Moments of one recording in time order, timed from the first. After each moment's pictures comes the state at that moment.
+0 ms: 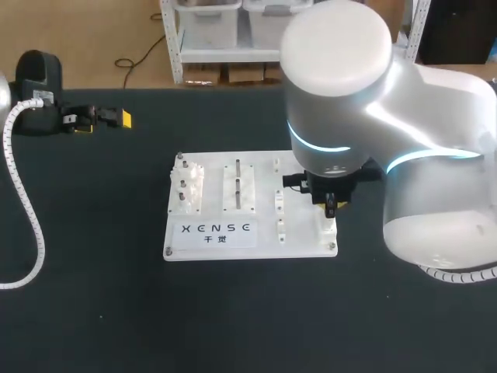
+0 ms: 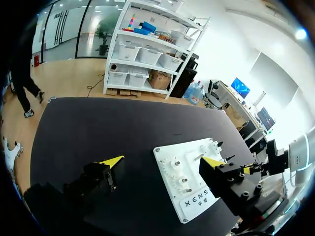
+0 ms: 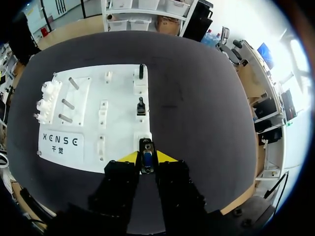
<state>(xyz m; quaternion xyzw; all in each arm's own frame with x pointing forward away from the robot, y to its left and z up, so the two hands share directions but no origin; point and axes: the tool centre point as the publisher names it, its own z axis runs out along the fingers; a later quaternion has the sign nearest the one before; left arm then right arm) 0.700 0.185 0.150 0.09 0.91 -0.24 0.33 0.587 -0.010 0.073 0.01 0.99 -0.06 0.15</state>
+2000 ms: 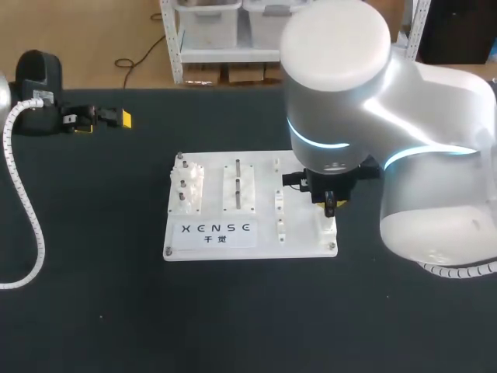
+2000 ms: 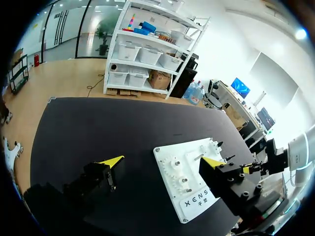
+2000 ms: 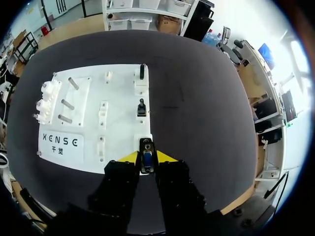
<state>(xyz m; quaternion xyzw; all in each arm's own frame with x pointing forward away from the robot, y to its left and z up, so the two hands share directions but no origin) 0.700 0.185 0.150 0.09 0.91 -0.24 0.33 0.589 -0.009 0.072 0.01 0.99 -0.06 0.14</state>
